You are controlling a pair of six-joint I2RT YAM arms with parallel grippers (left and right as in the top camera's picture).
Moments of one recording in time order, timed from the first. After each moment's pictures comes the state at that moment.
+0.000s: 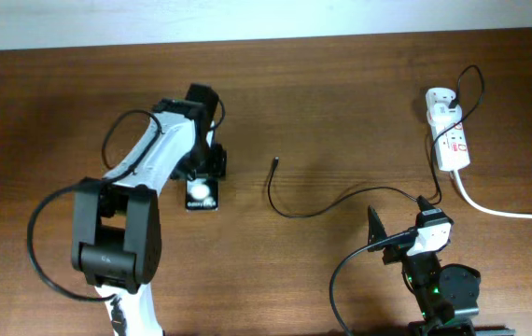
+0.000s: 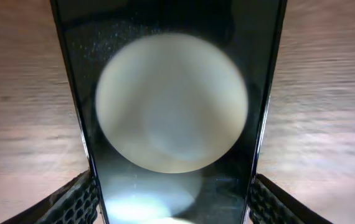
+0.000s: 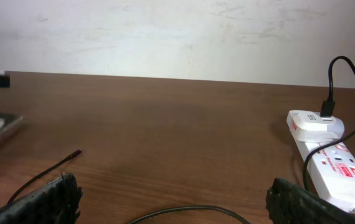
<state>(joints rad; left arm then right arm) -0.26 2.06 1.55 -1.07 -0.04 -0.22 0.05 0.06 0.01 -0.06 -0.13 0.02</state>
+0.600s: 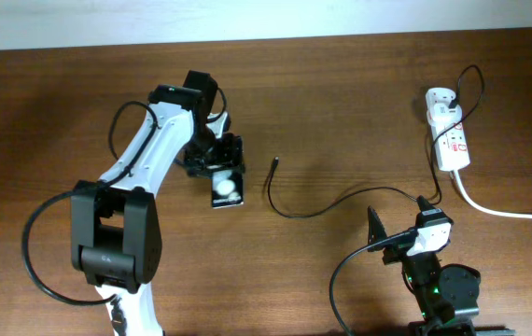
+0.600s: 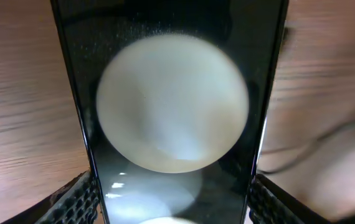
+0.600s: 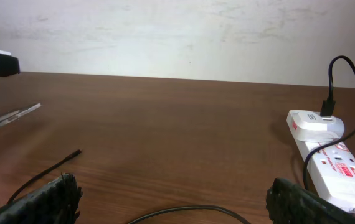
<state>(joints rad) -0.26 2.06 1.66 -1.16 0.33 -0.22 0.05 0.06 0.01 -0.06 -0.13 0.02</state>
